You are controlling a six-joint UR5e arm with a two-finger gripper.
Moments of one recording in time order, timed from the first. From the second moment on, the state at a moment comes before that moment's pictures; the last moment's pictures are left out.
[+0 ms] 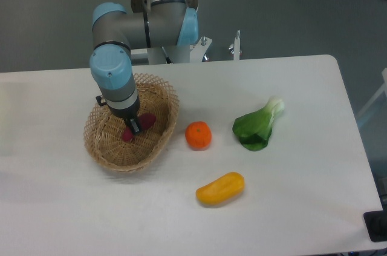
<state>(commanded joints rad) 2.09 -1.82 -1.92 -1.04 1.57 1.21</state>
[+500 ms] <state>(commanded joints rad) 2.13 -1.82 -1.87 -0.95 1.59 1.21</state>
